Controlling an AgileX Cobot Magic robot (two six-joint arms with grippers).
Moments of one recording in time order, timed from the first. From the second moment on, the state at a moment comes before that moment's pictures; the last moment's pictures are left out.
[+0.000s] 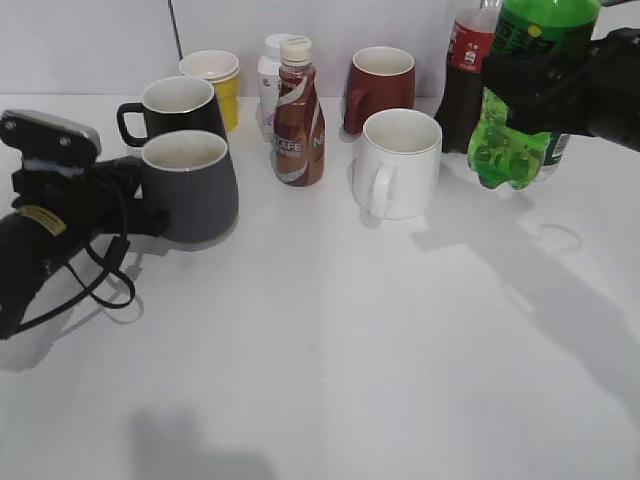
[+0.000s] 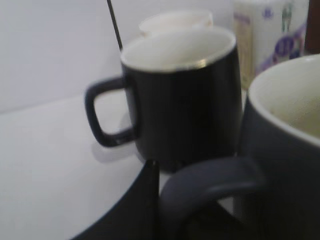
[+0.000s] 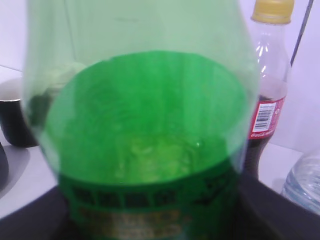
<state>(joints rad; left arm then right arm) -0.34 1.92 -0.59 -0.09 -1.06 0.15 0.26 1.40 -0.63 -0.46 -0.60 0.36</state>
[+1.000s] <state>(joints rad) -0.34 1.90 -0.46 -0.09 -1.14 0.14 0.26 1.40 -0.63 -0.47 -0.60 0.37</state>
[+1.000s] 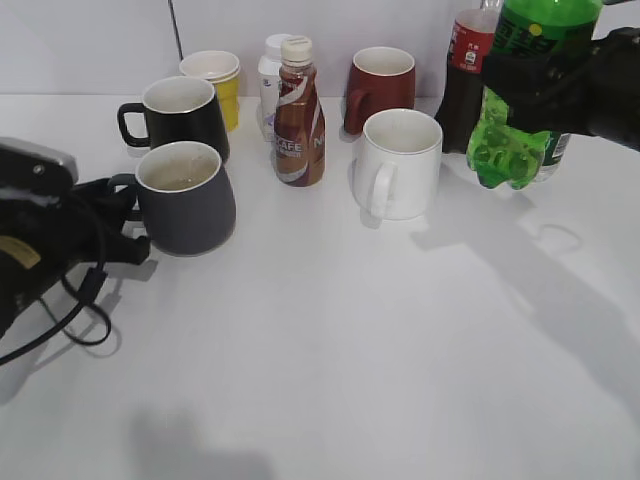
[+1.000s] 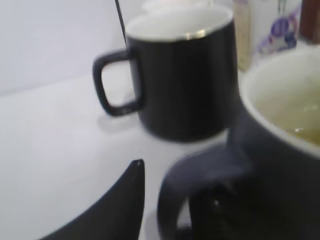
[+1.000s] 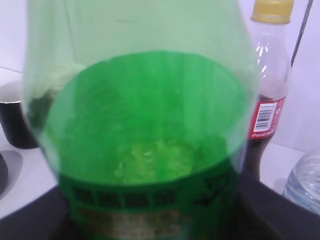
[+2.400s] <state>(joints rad) -0.34 1.60 -0.28 -0.10 -1.00 0.14 0.26 1.73 -0.40 -0.07 -1.16 0.11</state>
